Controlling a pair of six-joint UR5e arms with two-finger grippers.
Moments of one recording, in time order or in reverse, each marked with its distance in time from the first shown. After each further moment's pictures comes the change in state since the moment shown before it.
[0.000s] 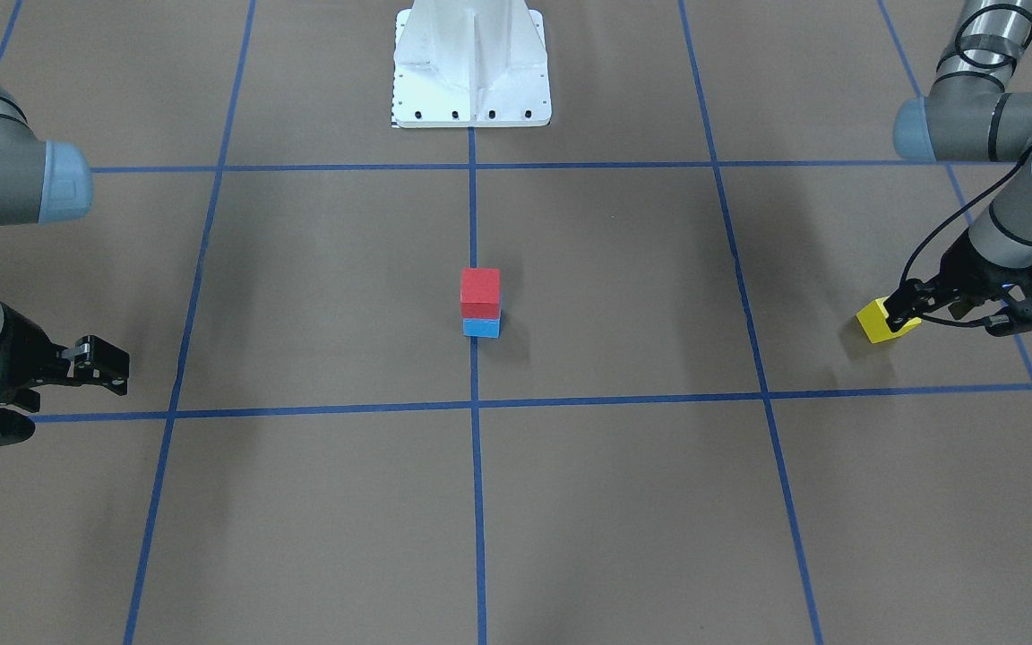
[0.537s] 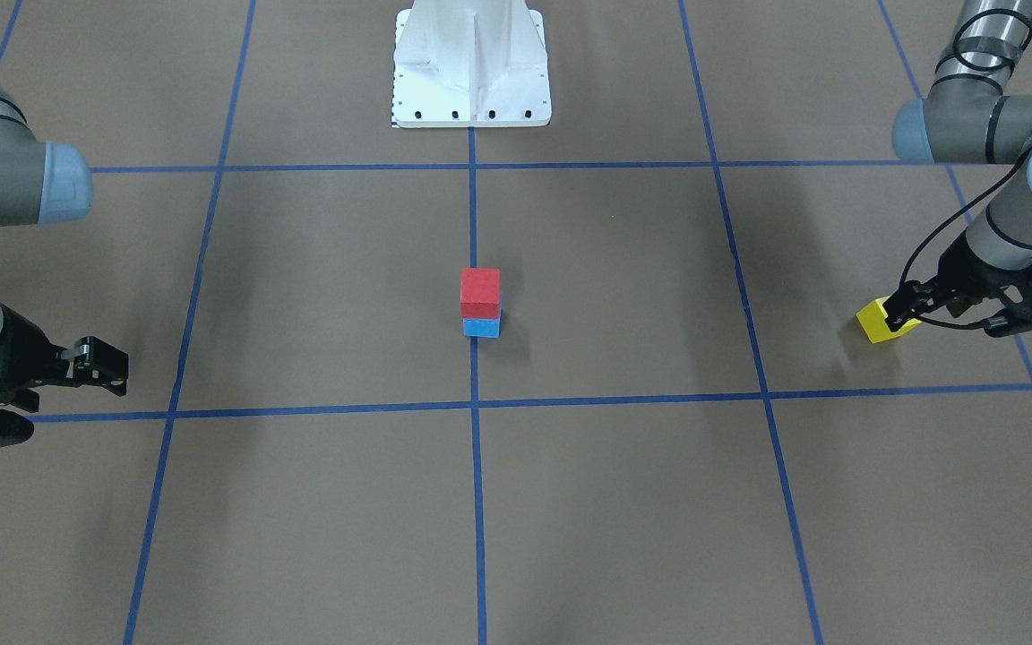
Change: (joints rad) left arm 0.010 0.003 0.013 -0.001 0.001 -0.020; right arm 0.000 0.000 -0.002 -0.001 0.000 0.001
